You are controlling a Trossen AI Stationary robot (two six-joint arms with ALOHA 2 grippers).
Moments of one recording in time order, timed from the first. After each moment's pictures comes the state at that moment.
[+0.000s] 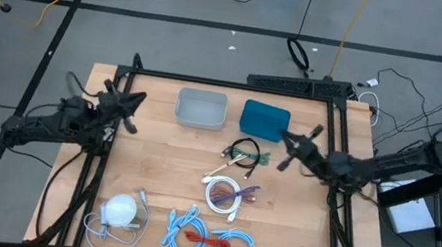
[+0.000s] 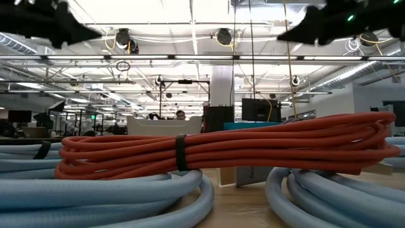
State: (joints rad) left arm 0.15 0.13 0.26 0.01 -0.53 0.20; right arm 0.19 0.90 0.31 0.70 0.86 -0.32
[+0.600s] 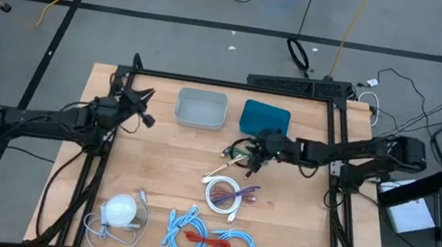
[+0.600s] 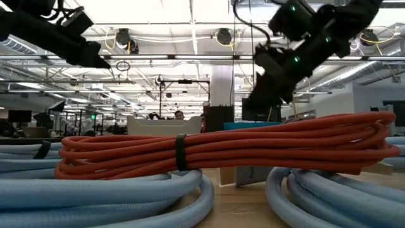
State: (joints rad) left arm 0.21 0.48 0.31 -0.02 -0.72 0.20; right arm -0.07 1.40 0.63 0.13 0.26 0.36
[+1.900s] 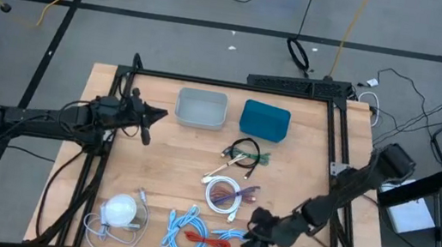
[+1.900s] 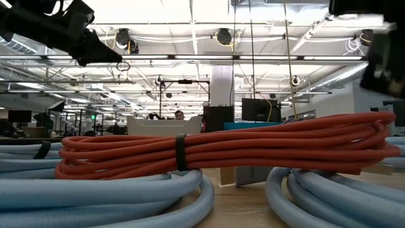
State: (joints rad) left arm 0.21 0.50 0.33 -0.03 -0.21 0.01; right arm 0.70 1.63 0.77 0.23 0.18 1.14
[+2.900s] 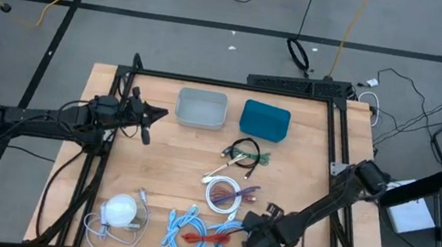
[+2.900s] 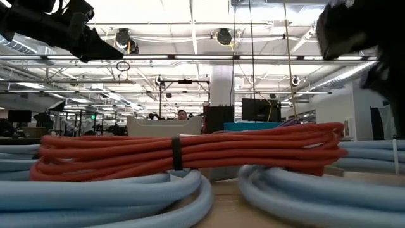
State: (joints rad) left arm 0.21 0.50 0.33 0.00 -0.21 0.08; right arm 0.67 1.91 1.25 -0.75 0.13 1.10
